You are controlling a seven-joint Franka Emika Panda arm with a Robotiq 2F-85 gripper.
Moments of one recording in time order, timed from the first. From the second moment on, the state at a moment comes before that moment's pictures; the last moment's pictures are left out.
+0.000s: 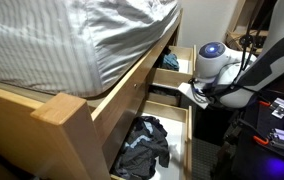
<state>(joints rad) 1.32 0.77 -0.81 -2.60 0.38 2.91 1.99</state>
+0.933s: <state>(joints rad) 1.17 0.84 -0.98 -2.80 0.56 3.03 2.15</state>
